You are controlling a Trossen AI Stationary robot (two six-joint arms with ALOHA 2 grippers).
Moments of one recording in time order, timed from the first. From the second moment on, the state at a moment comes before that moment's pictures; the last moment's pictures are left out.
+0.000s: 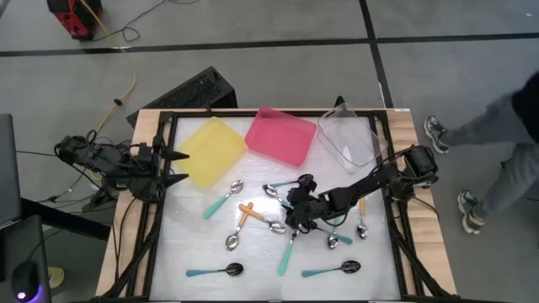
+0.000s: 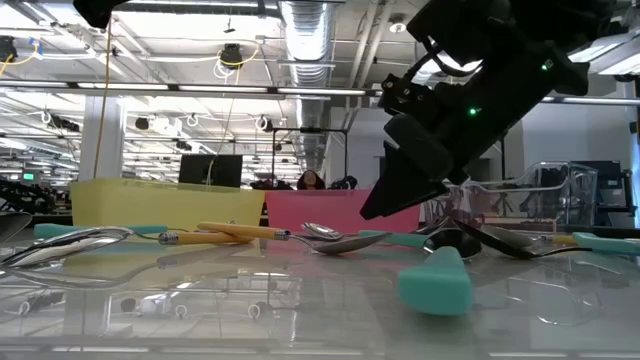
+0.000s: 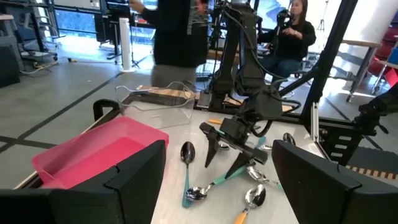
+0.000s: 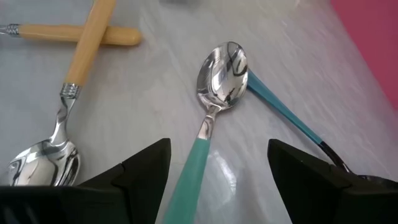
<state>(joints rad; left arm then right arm) -0.44 0.33 0.71 -0.55 -0.55 -0.21 0.29 1.79 0.84 0.09 0.57 0.53</state>
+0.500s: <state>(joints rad) -0.44 0.33 0.71 -0.55 -0.57 -0.18 0.28 1.85 0.84 0.11 0.55 0.55</state>
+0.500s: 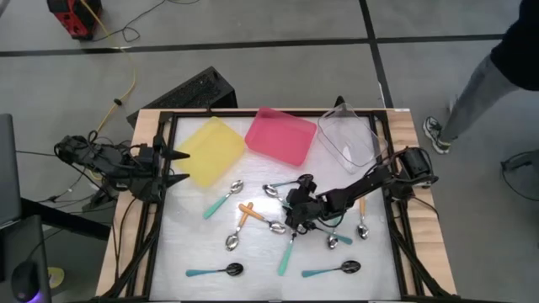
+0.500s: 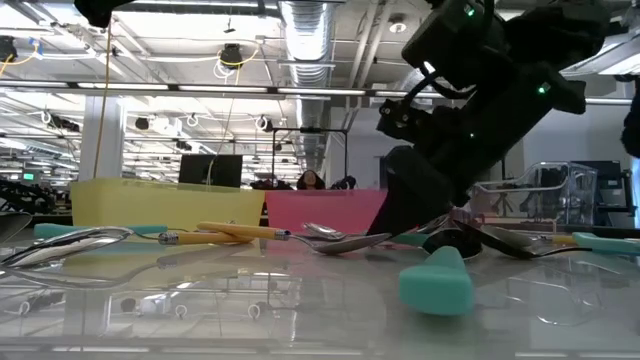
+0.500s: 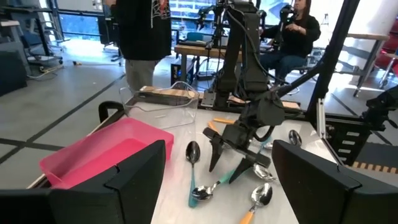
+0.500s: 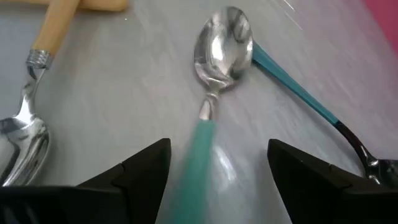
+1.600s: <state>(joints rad) -0.44 0.33 0.71 -0.55 -0.59 -0.18 0.26 1.85 0.84 0.07 0.52 0.71</state>
